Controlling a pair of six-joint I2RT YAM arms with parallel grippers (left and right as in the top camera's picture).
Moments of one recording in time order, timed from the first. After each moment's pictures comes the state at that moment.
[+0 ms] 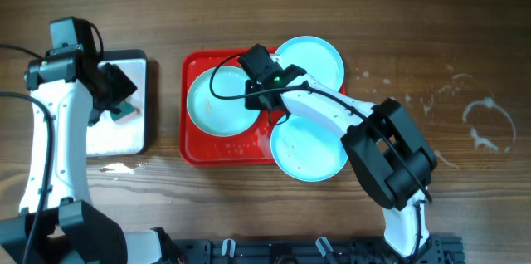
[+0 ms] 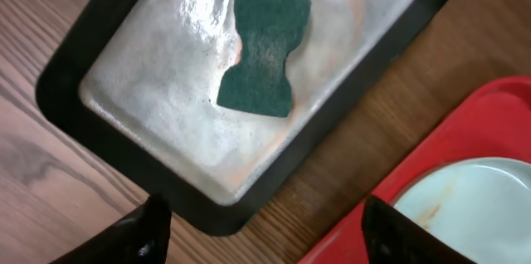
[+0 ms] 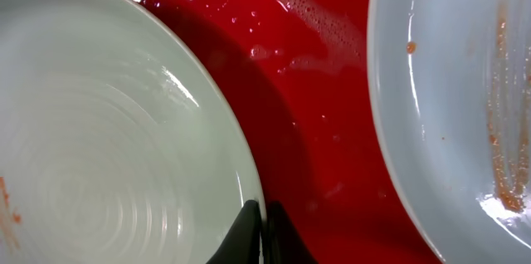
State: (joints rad) left arm 0.23 1.55 1.31 -1.08 -0.13 -0.51; right arm 0.69 2.09 1.40 -0.51 0.03 0.68
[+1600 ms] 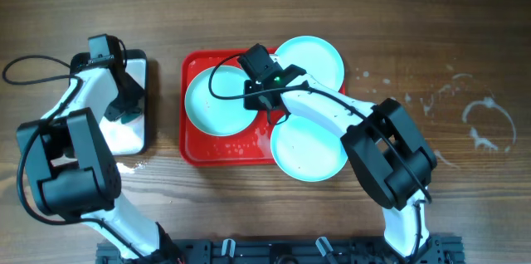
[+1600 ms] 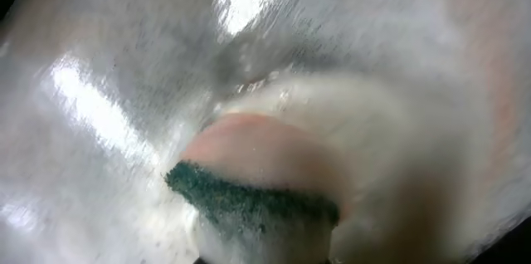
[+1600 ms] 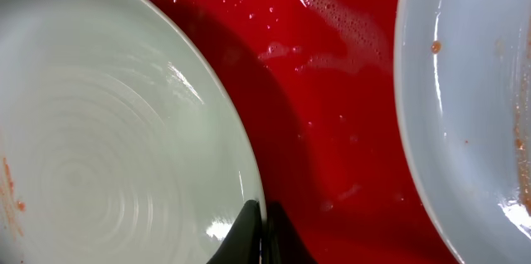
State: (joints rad) left arm 0.23 1.91 1.15 -0.62 -0.24 -0.54; right arm 0.69 2.09 1.40 -0.50 0.00 0.67
